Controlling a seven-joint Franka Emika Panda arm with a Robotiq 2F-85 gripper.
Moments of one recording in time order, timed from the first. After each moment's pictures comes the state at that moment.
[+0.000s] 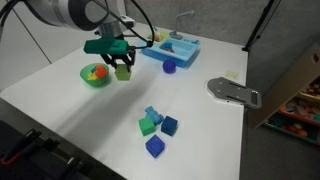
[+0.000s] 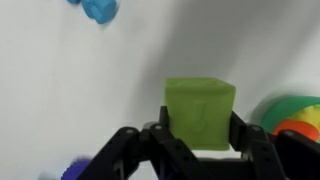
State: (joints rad) arm -0.09 0.40 0.05 -2.21 -0.10 2.66 -0.30
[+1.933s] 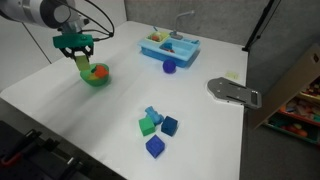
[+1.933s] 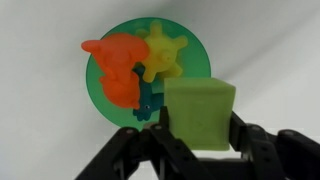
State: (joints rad) arm 0.03 0.57 0.31 -2.06 -0.02 2.65 -0.51
